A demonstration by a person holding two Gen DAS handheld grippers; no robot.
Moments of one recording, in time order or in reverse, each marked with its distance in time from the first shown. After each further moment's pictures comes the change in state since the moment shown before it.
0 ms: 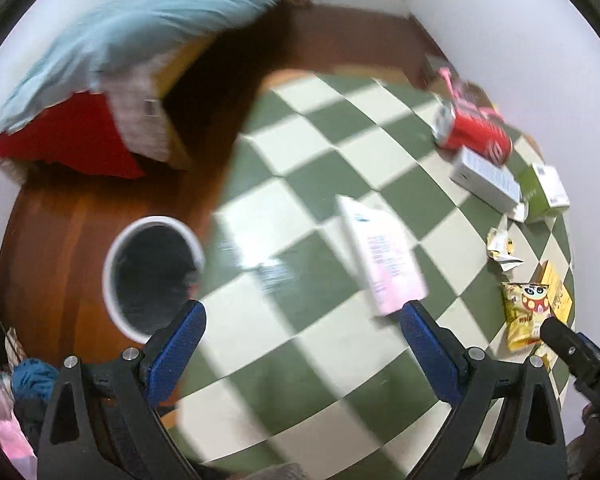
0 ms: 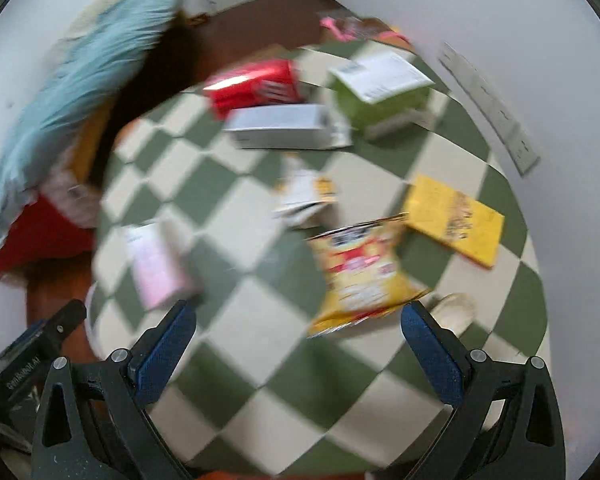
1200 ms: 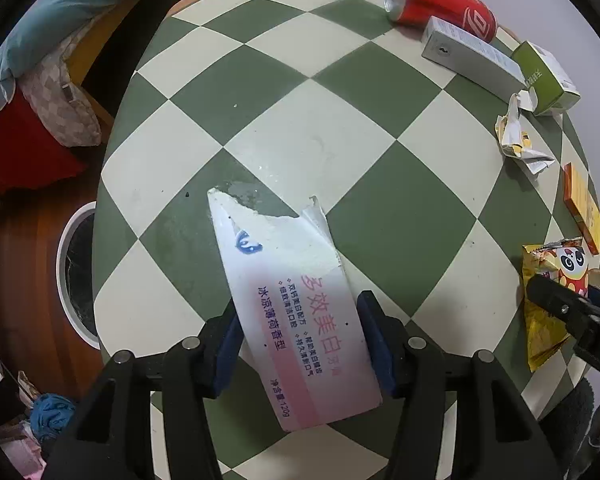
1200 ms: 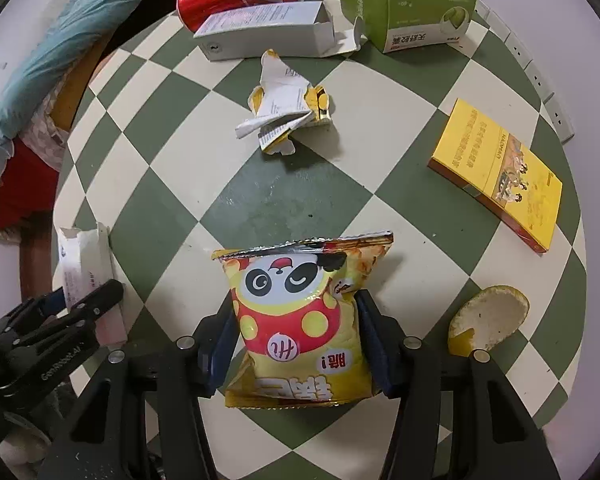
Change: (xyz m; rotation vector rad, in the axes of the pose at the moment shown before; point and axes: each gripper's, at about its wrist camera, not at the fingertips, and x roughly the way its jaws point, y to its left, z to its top) left arm 0.067 -0.042 -0.041 0.193 0.175 -0.047; right arm 0.074 -0.007 -0.018 -0.092 0.196 0.016
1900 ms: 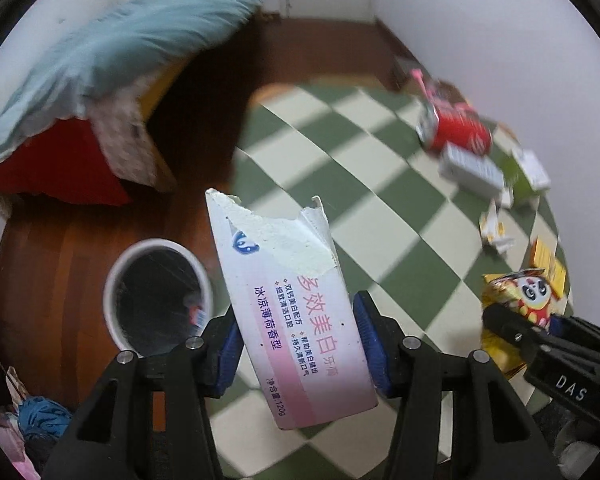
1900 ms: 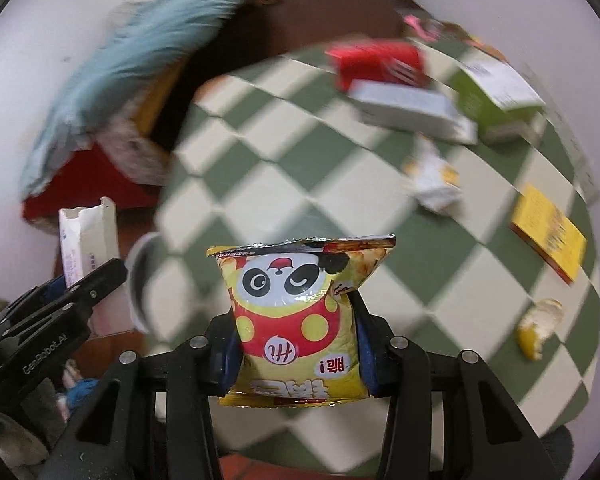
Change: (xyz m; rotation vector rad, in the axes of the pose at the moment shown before) left arm -0.124 0.082 -0.020 -0.107 -0.282 0.011; right arm -0.062 0.124 -0.014 -0.133 -0.180 0.177
